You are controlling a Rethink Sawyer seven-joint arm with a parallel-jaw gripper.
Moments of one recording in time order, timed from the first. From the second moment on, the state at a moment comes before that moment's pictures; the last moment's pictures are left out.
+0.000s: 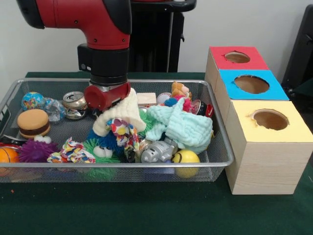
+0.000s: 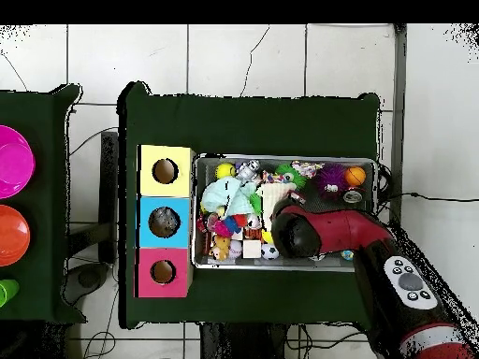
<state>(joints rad) -0.66 -0.54 0.33 1.69 -0.69 0.28 0.86</state>
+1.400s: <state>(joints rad) -0.72 -0.71 0.31 1.83 -0.47 0.35 0.86</state>
